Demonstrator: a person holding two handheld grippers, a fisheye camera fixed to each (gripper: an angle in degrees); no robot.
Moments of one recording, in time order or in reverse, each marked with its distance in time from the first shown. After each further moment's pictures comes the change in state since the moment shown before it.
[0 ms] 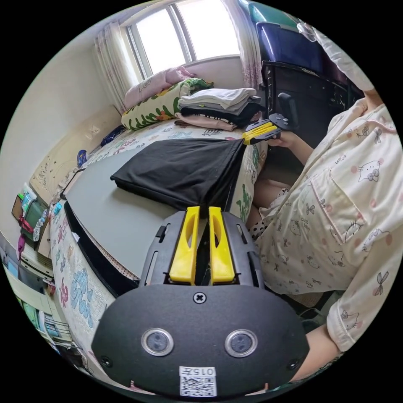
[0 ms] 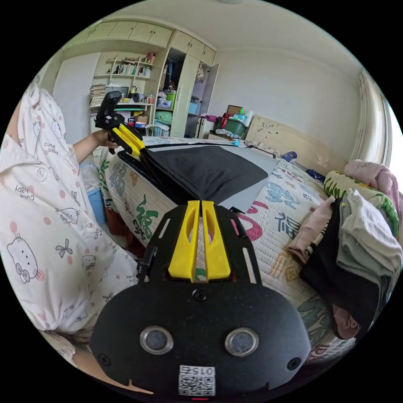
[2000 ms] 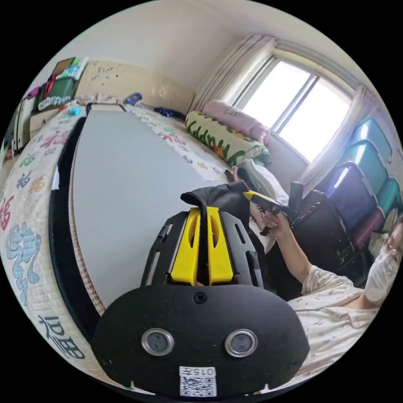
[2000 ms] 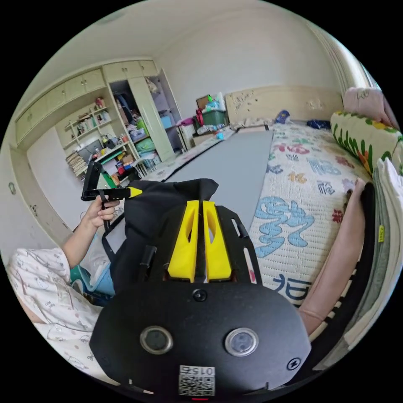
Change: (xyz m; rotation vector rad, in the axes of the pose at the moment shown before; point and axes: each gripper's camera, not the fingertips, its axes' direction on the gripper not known) left arm -0.397 0.213 0.082 0.253 0.223 -0.768; right arm 0.286 -0.129 0.117 0.012 -0.204 0.424
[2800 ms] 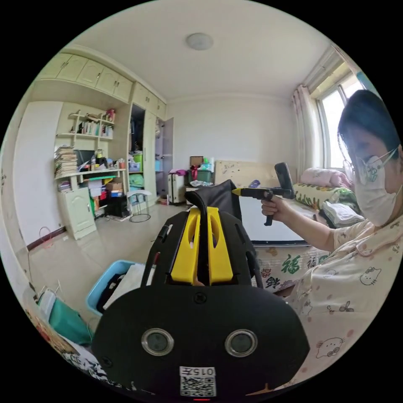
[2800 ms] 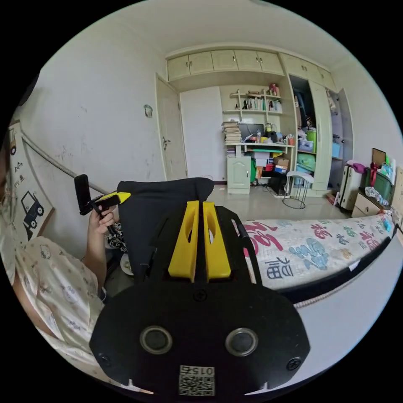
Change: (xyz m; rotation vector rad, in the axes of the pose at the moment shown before) left arm 0.463 0.646 -0.652 0.662 -1.004 -0.019; right arm -0.390 0.017 0.123 -0.038 -0.843 -0.710
